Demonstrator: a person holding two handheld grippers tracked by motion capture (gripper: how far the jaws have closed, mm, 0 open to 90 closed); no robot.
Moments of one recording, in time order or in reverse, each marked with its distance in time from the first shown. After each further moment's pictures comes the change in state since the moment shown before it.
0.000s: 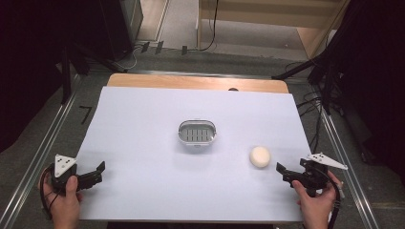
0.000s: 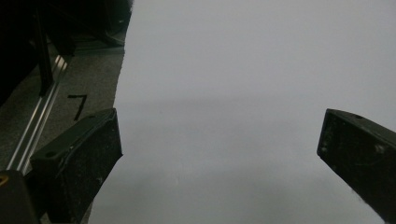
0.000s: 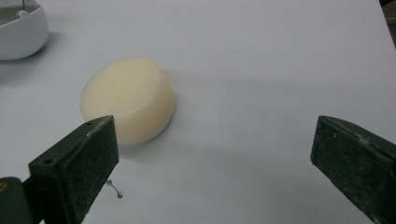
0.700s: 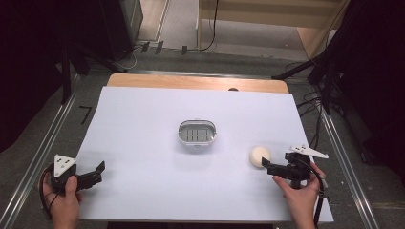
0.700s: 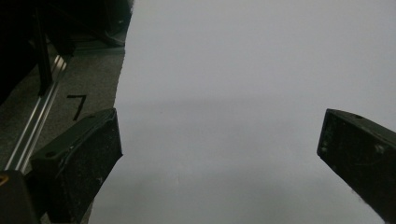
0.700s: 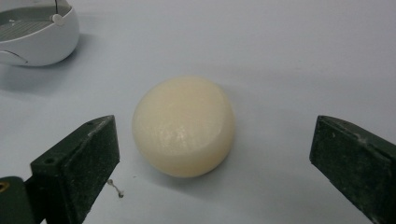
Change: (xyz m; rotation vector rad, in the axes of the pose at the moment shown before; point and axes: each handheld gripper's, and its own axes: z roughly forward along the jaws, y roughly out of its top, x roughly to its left) left arm 0.001 0.000 0.000 0.002 -0.002 -0.007; right arm 0.038 0.018 0.025 0.047 0.040 -0.017
